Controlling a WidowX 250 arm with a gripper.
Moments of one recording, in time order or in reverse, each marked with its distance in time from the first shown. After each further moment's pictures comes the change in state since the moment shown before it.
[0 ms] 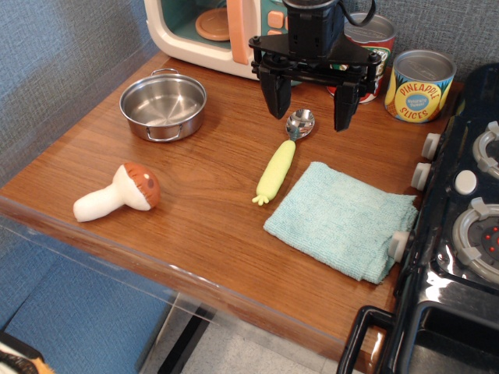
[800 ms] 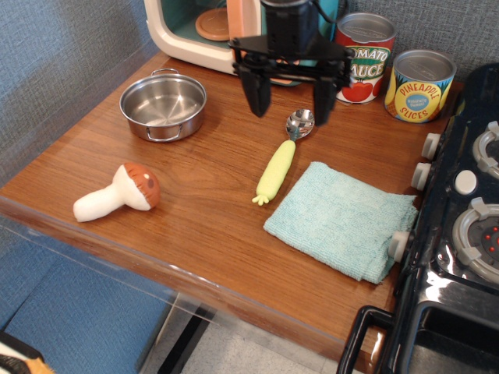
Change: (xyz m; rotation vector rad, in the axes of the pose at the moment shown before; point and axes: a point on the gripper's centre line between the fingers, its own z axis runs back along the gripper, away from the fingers) arm 0.008 0.031 -0.007 0.001 0.036 0.063
